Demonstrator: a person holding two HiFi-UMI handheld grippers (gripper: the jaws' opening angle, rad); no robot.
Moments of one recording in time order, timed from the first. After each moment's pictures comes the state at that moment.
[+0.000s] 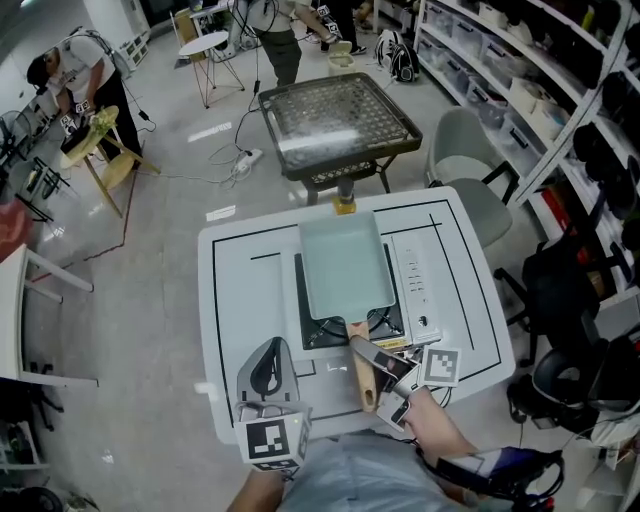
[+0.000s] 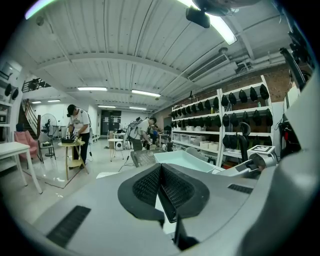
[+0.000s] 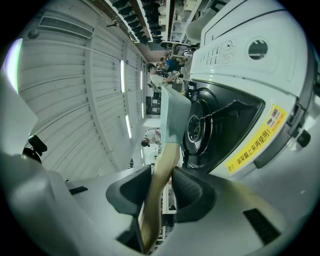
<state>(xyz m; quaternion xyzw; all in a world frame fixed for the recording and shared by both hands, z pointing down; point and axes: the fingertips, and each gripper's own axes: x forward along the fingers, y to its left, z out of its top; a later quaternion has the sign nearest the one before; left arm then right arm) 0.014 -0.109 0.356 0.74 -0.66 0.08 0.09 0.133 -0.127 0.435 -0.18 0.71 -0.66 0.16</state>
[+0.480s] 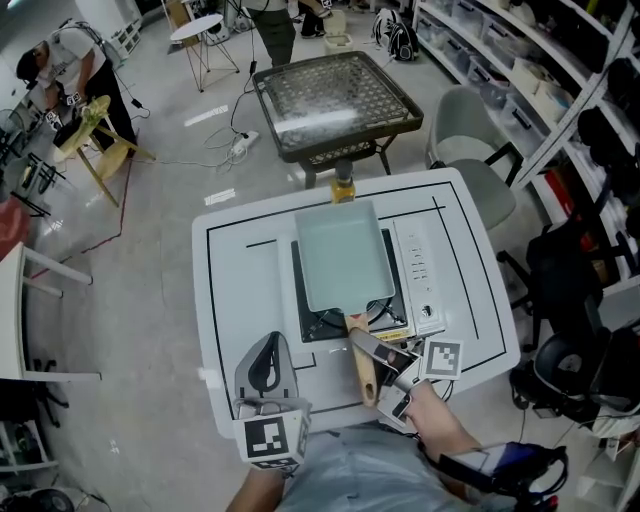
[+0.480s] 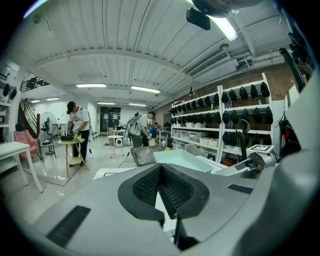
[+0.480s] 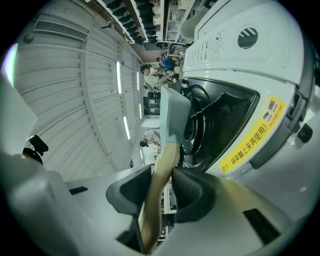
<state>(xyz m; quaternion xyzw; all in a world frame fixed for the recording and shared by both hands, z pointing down) 0.015 -0.119 0.373 0.74 -0.66 0.09 0.10 0.132 -0.135 0.452 -0.18 0.70 -0.67 0.16</state>
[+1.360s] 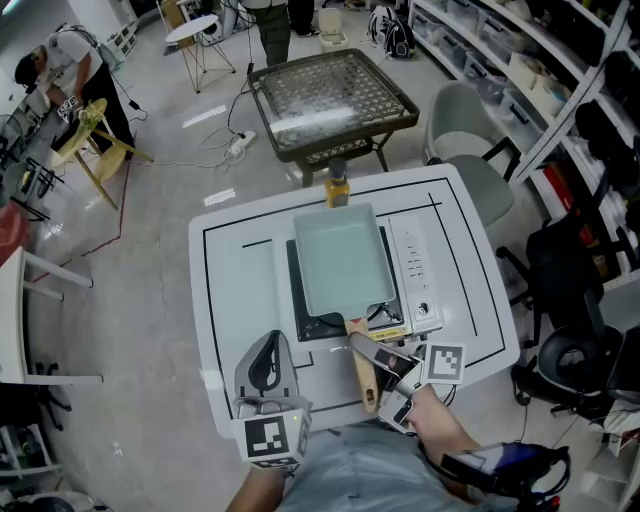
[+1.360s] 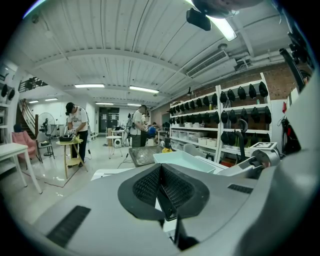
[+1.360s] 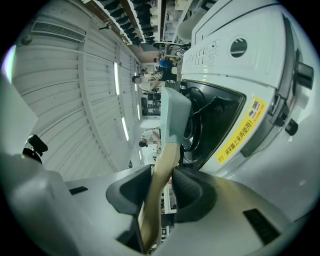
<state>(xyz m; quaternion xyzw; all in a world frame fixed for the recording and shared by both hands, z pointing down) 0.027 -0.122 0.375 0.74 -0.66 0.10 0.10 0.142 -0.126 0.447 -0.18 0.69 -0.68 0.16</state>
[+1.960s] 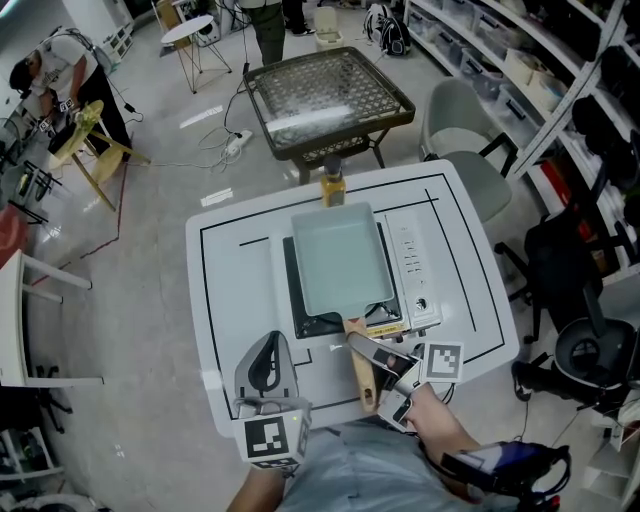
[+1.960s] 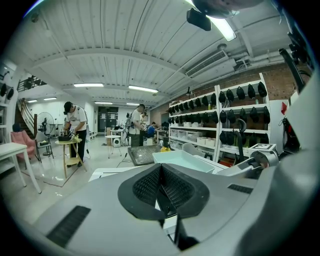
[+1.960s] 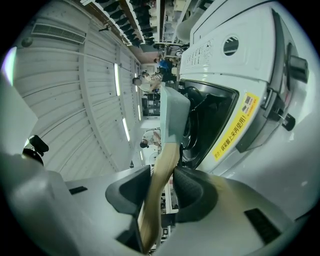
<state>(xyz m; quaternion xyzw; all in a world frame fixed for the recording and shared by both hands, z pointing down) 0.030 -0.117 0.376 0.75 -0.65 0.10 0.10 0.143 -0.119 0.451 -0.18 0.69 -0.68 0.16</state>
